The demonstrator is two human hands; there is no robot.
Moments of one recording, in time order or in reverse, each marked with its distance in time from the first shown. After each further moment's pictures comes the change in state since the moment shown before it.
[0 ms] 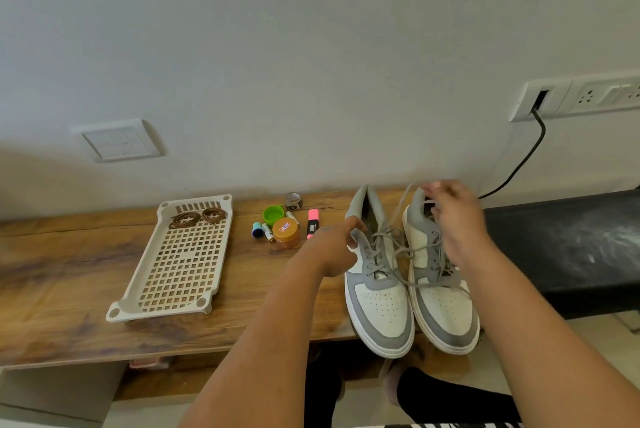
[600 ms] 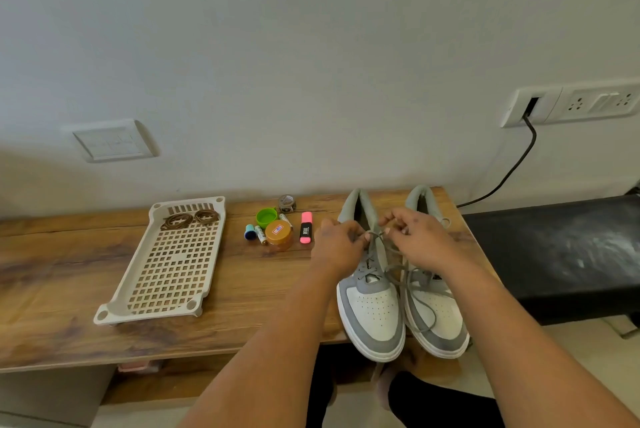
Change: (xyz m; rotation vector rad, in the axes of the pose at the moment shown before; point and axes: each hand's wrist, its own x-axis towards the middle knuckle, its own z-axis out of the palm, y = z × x) left_hand 0.022 0.010 0.033 -0.232 0.299 -0.103; right_hand -0.020 0.002 0.002 -0.968 -0.428 -0.241
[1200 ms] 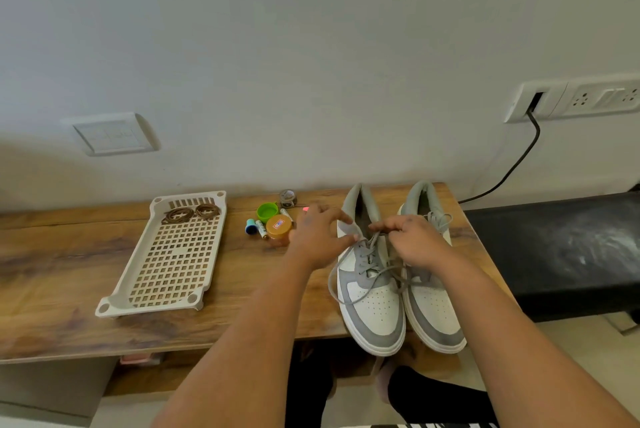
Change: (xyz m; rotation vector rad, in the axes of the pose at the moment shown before) left_hand -0.004 -0.013 -0.036 0.140 0.033 0.113; right_hand 0.010 0.013 0.018 0.124 -0.122 0.106
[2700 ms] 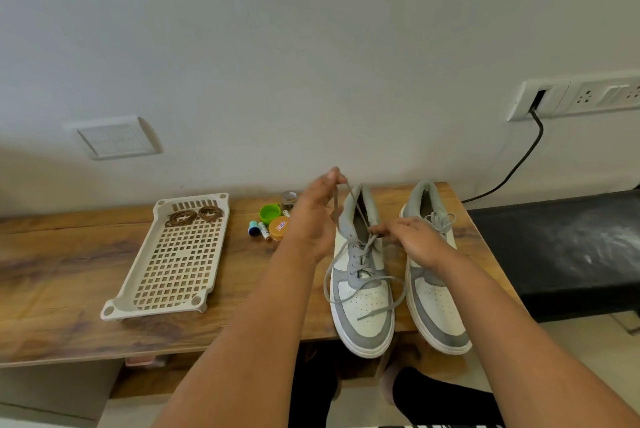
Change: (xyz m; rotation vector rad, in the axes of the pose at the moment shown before) left_hand -0.001 0.036 -0.025 -1.457 0.031 -0.135; right_hand 0.011 0.012 0.007 0.323 -0.054 0.029
